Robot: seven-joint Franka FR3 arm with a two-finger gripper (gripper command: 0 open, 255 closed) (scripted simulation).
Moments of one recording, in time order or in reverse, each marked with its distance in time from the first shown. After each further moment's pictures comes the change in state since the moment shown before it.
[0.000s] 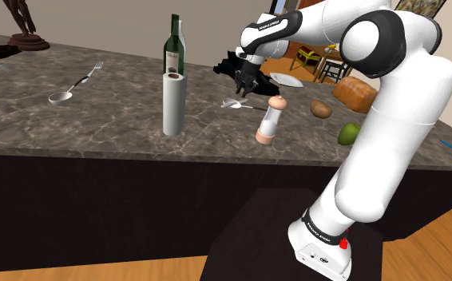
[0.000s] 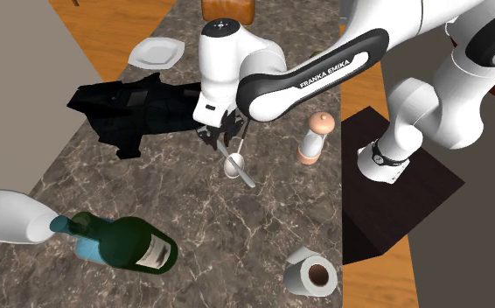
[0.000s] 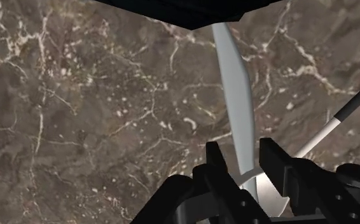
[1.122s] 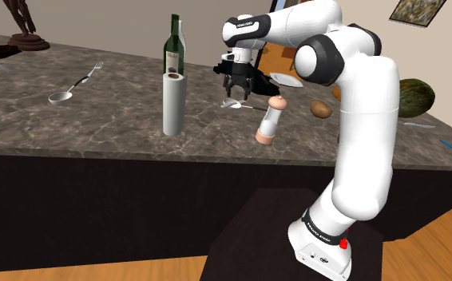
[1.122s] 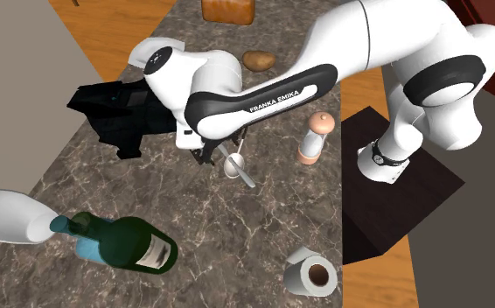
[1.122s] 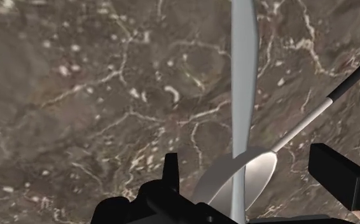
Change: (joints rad) arm -0.085 0.318 0.060 0.447 0.043 -0.540 -0.150
